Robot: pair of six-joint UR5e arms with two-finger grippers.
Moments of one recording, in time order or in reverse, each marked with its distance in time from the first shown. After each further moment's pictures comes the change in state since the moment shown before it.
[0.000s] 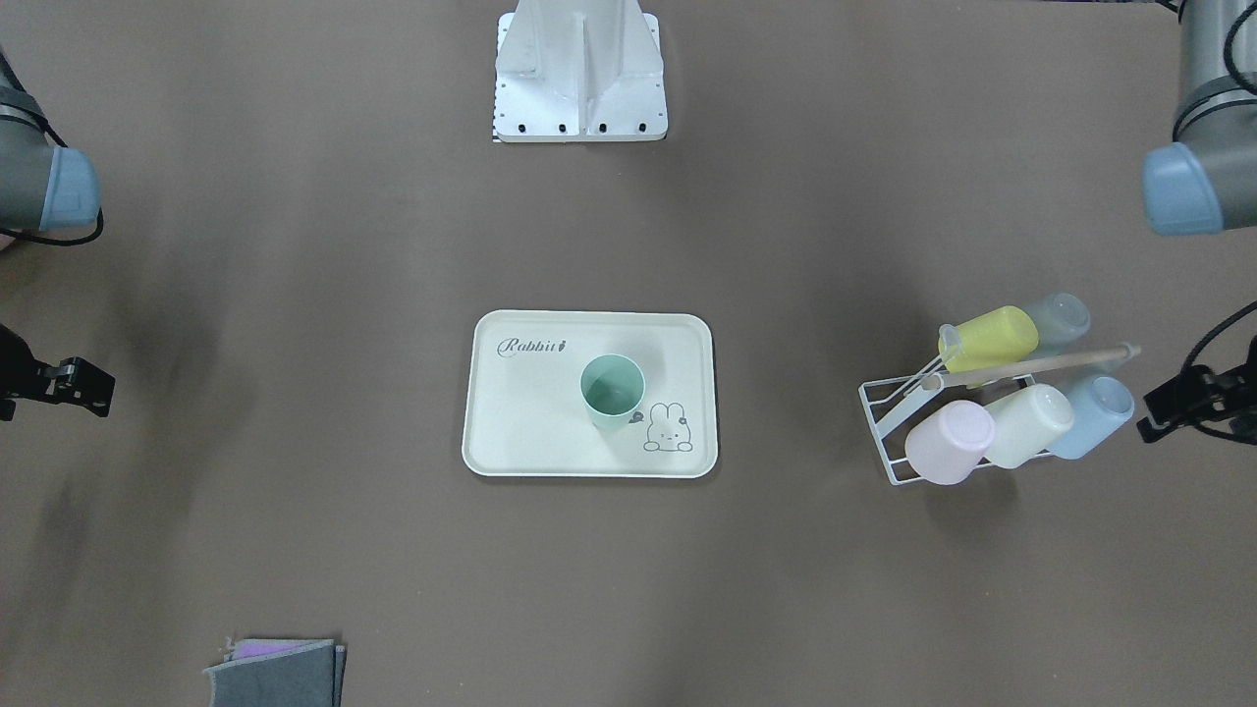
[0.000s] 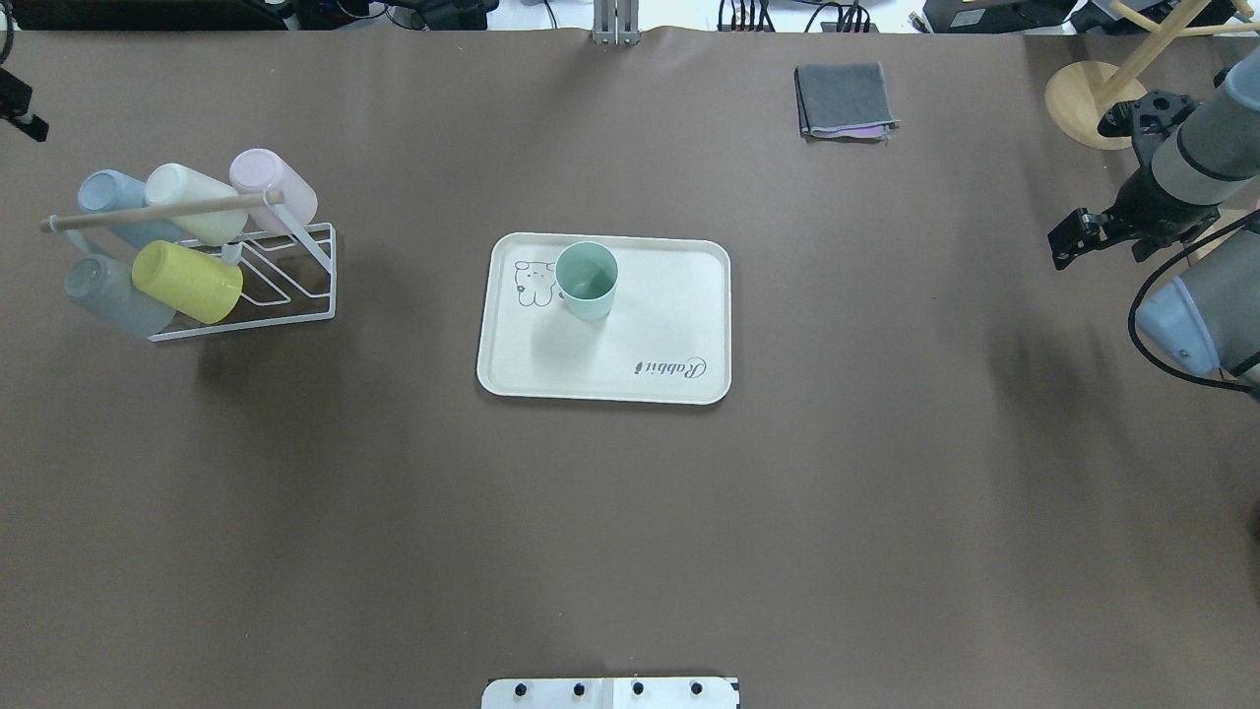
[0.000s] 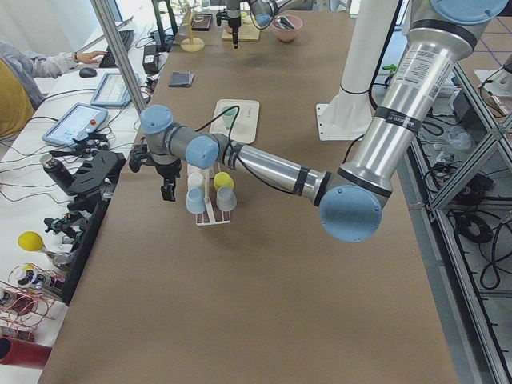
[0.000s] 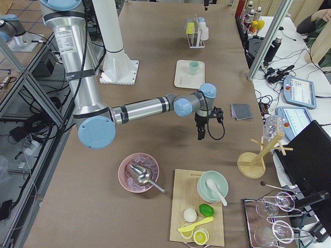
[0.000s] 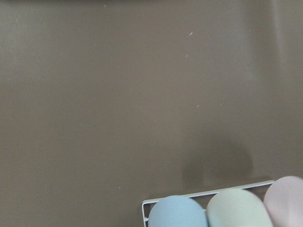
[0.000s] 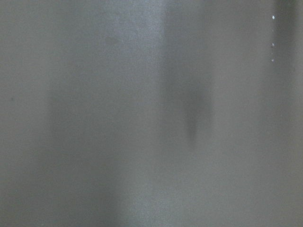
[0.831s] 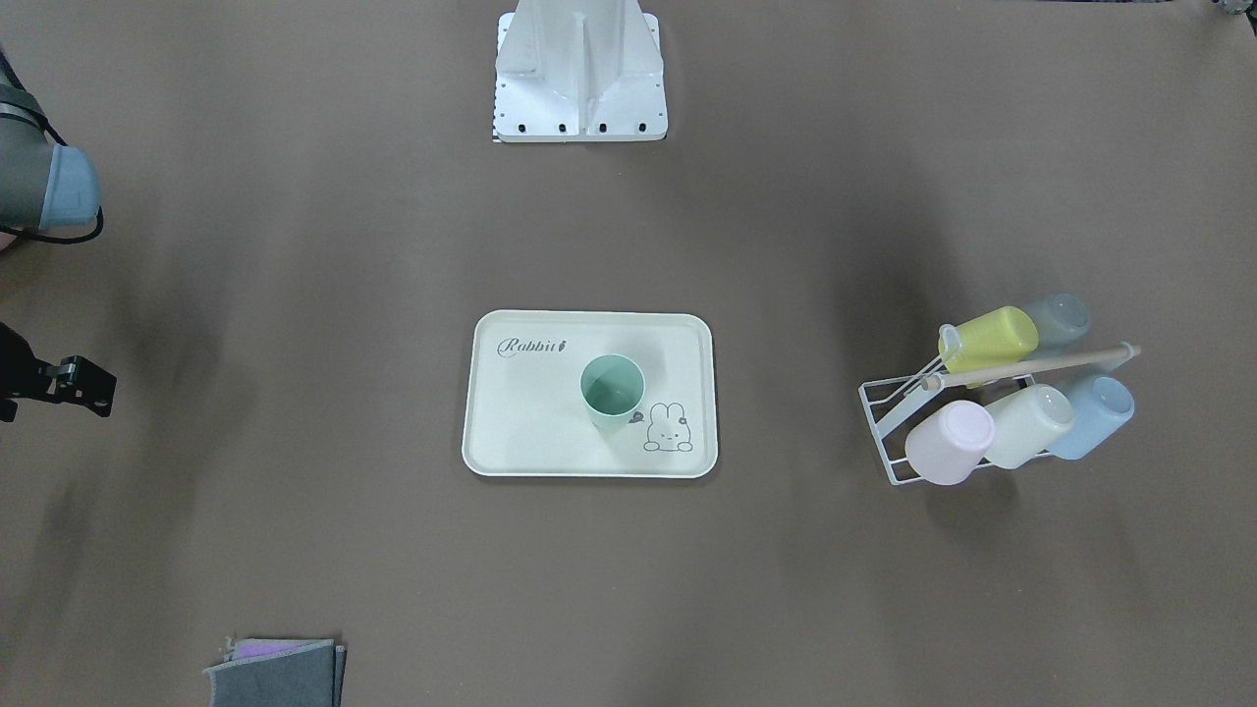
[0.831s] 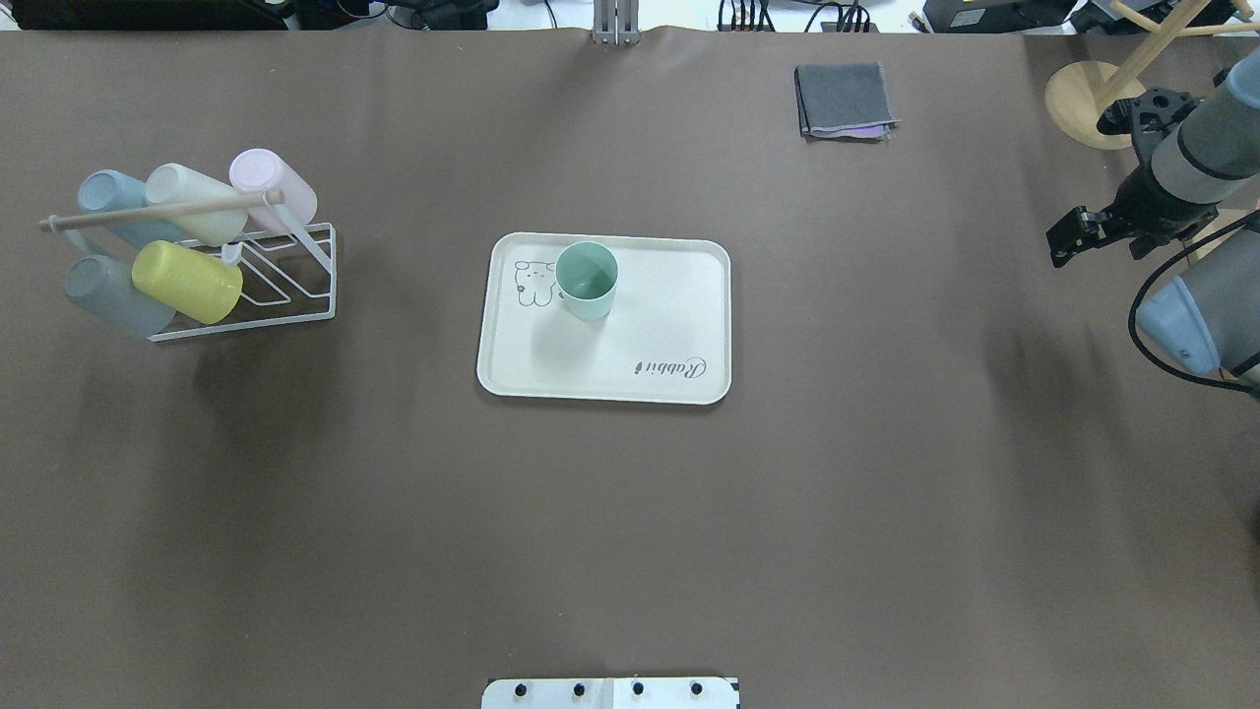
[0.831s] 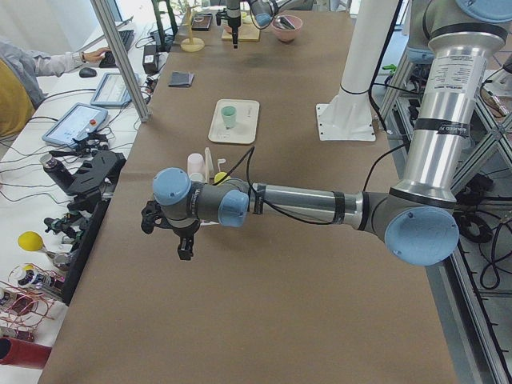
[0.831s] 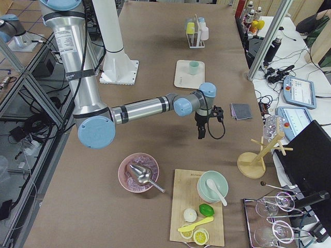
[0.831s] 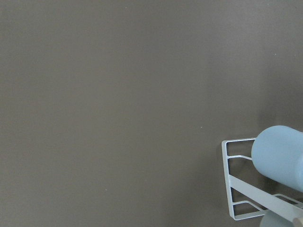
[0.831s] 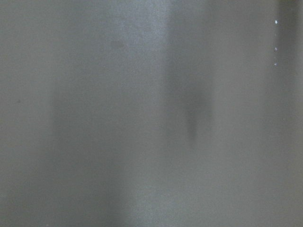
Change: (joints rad) left arm -0.109 0.115 0.002 0.010 0.060 0.297; right arm 0.000 0.000 0.001 0.012 0.001 0.001
